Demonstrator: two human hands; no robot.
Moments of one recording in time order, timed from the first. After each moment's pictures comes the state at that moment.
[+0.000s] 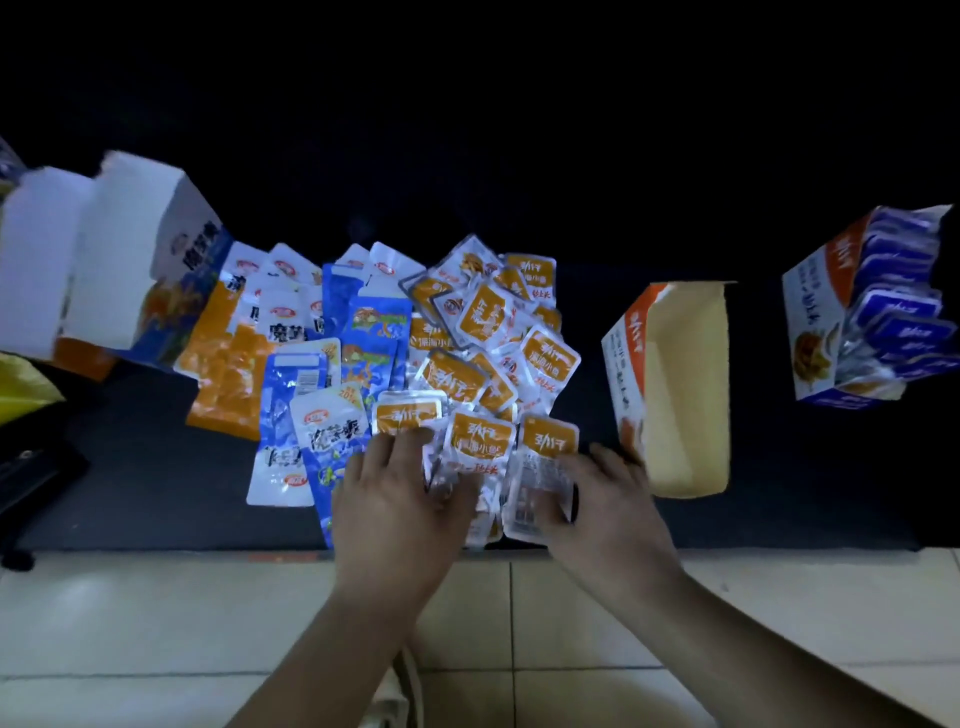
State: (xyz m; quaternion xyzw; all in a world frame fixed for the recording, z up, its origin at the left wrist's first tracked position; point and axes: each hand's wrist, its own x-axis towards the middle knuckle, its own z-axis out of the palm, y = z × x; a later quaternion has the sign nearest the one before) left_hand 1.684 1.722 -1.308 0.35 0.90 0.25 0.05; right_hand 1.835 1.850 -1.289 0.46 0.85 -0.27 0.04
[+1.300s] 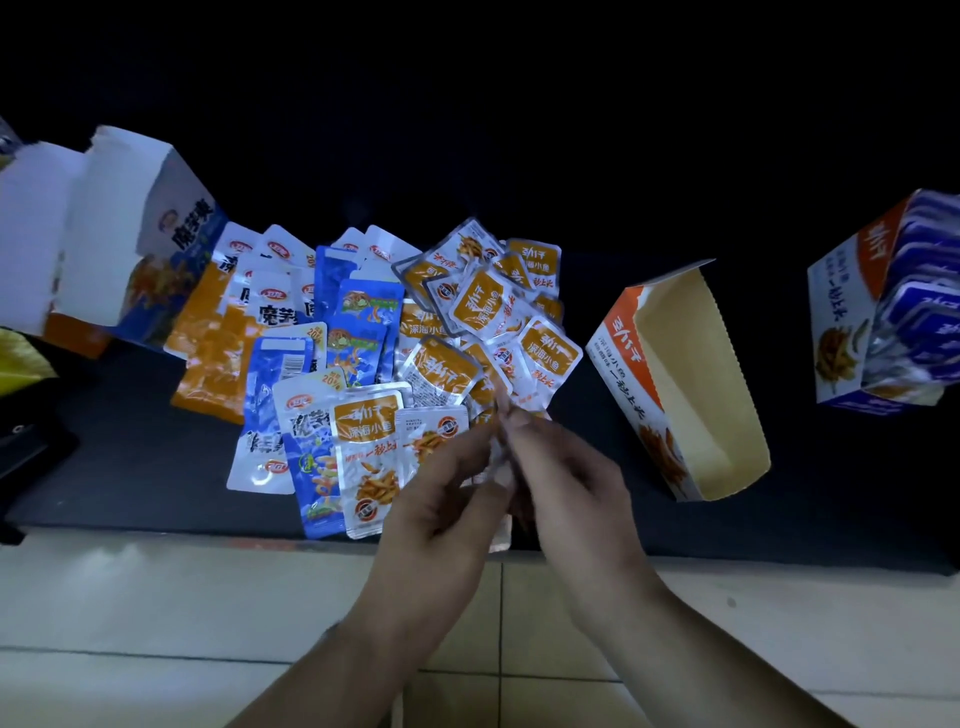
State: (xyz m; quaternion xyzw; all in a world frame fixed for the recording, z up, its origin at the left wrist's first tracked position) left_hand 1.737 1.745 -1.261 0.15 0.64 0.64 0.40; right_hand 1.805 1.840 -1.246 0.46 0.53 -0.70 -0.16
